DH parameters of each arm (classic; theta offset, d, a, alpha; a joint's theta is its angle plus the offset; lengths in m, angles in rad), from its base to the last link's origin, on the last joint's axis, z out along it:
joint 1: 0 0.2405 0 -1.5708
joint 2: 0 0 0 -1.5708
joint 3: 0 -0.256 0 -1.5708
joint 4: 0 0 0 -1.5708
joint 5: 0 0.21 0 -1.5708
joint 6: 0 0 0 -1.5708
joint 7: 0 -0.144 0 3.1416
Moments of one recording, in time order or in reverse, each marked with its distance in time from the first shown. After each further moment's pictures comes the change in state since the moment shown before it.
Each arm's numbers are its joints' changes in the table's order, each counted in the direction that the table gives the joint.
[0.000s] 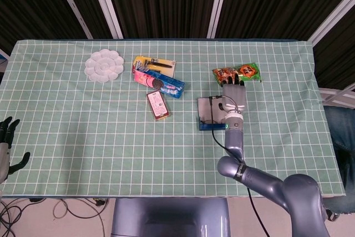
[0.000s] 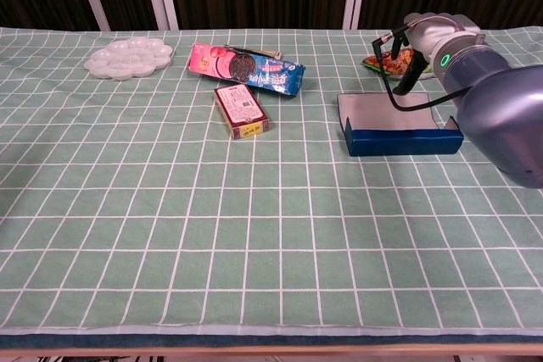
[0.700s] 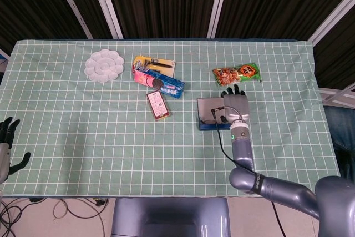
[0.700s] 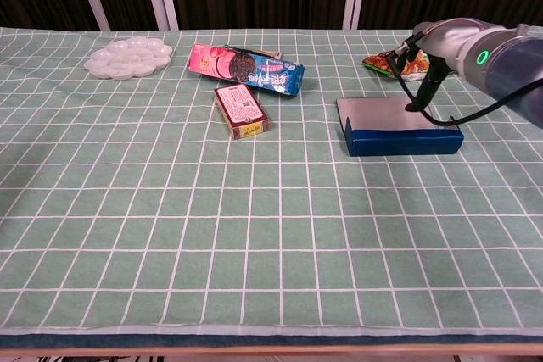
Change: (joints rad) left arm 0.002 -0.001 -0.001 0.006 0.000 0.003 -0.008; right arm -0.107 0.236 0.026 0.492 0.082 0.055 0.187
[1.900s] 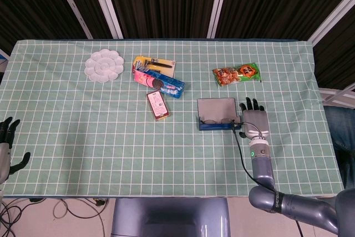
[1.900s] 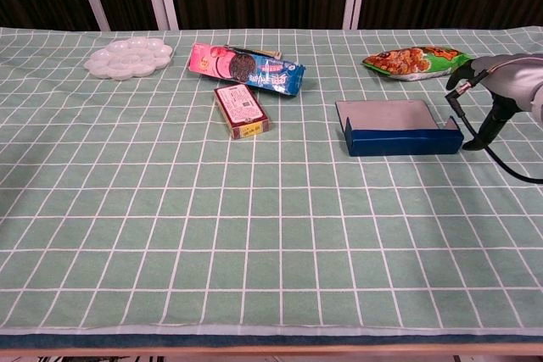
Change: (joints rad) left arm -0.001 -0.006 0.004 0.001 -0.008 0.002 -0.019; right arm -0.154 0.051 0.146 0.040 -0.146 0.063 -0.133
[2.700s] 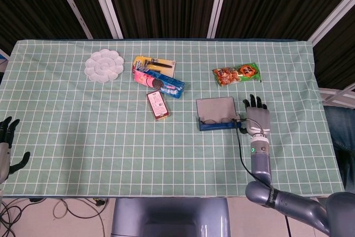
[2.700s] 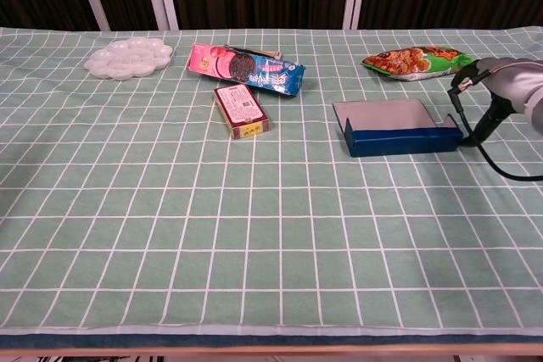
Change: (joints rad) left arm 0.001 -0.001 0.003 0.000 -0.005 0.002 0.000; right arm -0.028 -0.090 -0.063 -0.160 -0.032 -0.032 -0.096
